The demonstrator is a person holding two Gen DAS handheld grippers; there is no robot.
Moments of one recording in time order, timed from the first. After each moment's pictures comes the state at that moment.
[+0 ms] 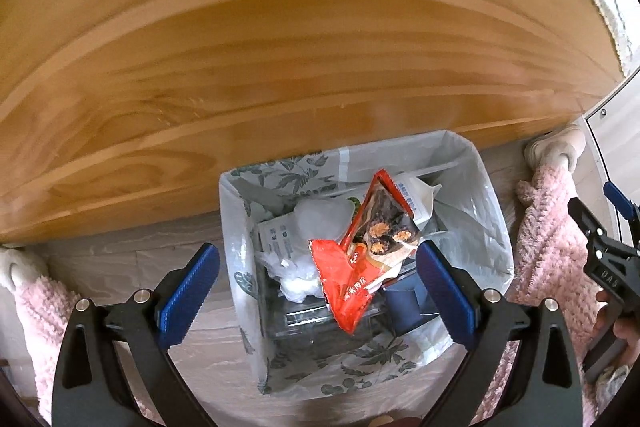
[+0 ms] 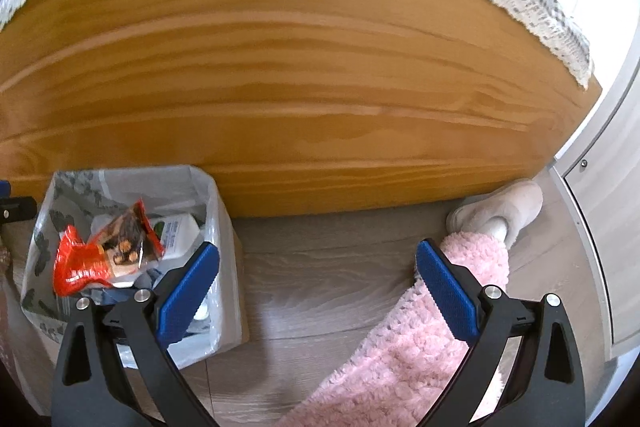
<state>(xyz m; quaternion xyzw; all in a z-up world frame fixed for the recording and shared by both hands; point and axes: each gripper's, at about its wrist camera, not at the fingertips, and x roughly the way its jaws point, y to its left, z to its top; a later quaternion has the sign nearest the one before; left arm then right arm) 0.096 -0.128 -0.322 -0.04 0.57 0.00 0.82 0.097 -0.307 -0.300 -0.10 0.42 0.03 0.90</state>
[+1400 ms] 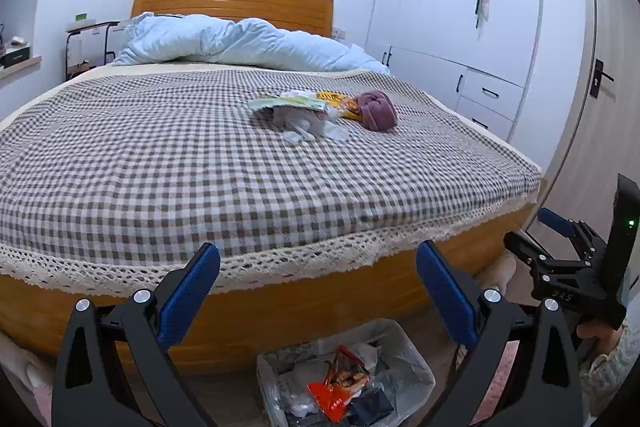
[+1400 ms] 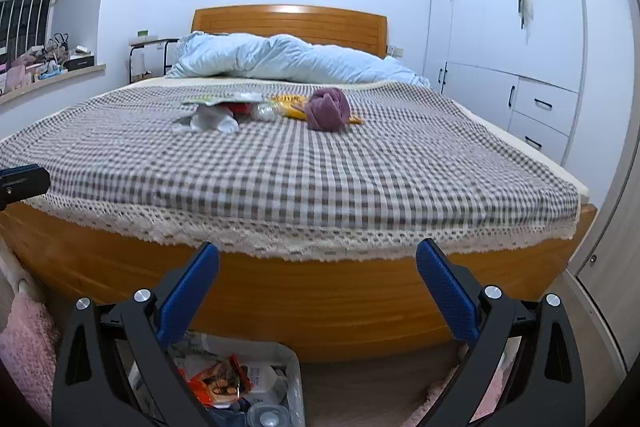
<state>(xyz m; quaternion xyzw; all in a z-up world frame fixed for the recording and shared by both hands) 0.047 -0.078 -0.113 -0.06 0.27 -0.06 0.96 0.075 -0.247 -0.118 -0.07 0.21 0.11 0.97</state>
